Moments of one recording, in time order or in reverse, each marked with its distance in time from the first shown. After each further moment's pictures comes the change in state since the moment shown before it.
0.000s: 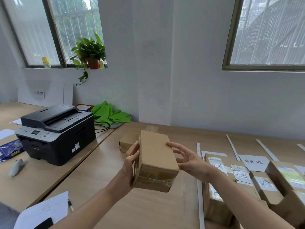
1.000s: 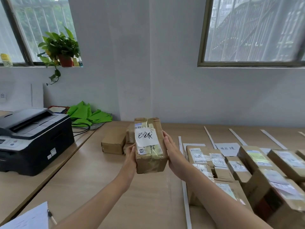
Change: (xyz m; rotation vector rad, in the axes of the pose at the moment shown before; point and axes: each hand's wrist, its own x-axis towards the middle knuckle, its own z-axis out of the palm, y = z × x) left_hand 0.017 -0.026 0.056 -0.690 -0.038 -0.593; right_hand 0.002 -0.003 0.054 -0.017 0.606 -0.076
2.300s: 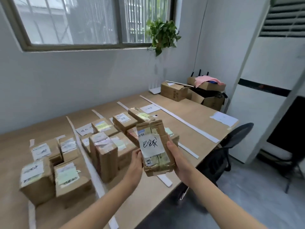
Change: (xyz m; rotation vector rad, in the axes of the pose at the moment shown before) left_hand -0.311 -0.099 0.520 0.192 -0.863 -0.011; right_hand -0.482 -0.027 -0.427 0.150 0.698 -0.051
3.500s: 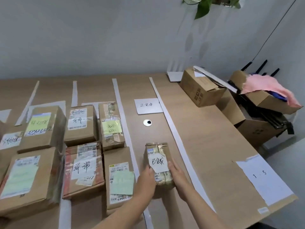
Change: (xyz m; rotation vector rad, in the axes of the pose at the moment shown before) left_hand 0.465 -0.088 0.263 0.328 0.358 -0.515; right_hand 0.458 0.049 -0.369 -0.305 -0.029 0.433
